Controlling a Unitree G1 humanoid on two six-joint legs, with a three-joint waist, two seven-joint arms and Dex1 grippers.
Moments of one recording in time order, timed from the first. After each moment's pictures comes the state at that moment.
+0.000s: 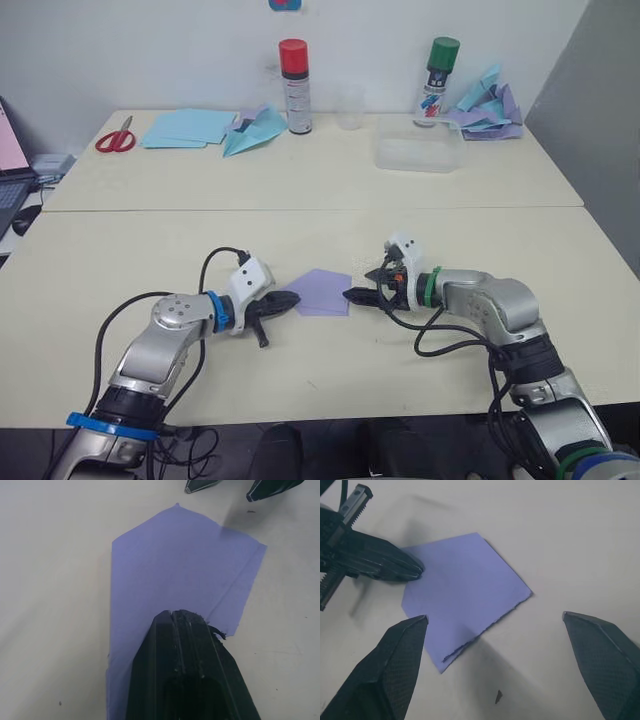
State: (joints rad) left arm -0.25 0.63 -0.11 0.00 -0.23 0.33 -0.95; right arm -0.57 -0.35 0.22 0.00 0.42 0.96 0.68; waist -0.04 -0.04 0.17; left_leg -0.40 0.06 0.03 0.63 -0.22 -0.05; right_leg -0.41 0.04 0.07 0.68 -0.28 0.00
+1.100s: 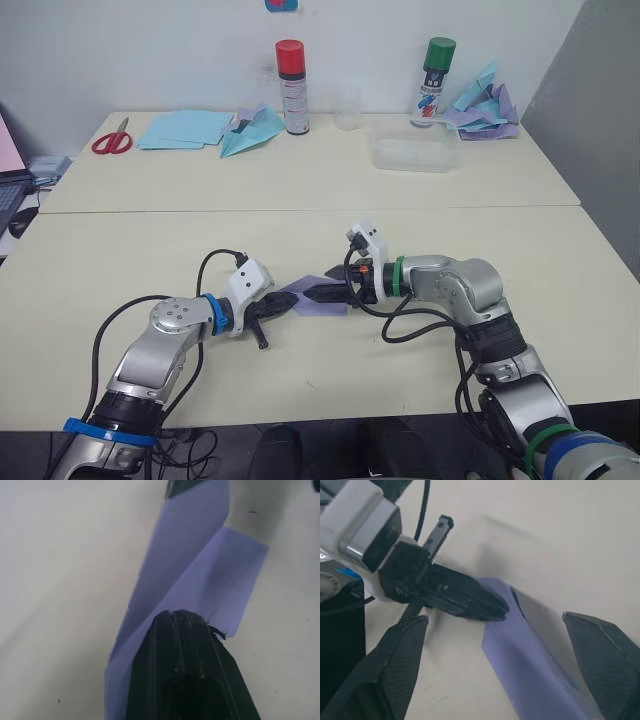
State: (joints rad) left arm -0.23 0.63 -0.11 -0.03 -0.23 0.34 -0.93; right arm -0.70 -0.22 0.25 0.06 0.42 0.99 0.78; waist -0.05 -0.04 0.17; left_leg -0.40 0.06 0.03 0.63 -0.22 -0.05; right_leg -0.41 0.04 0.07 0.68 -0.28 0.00
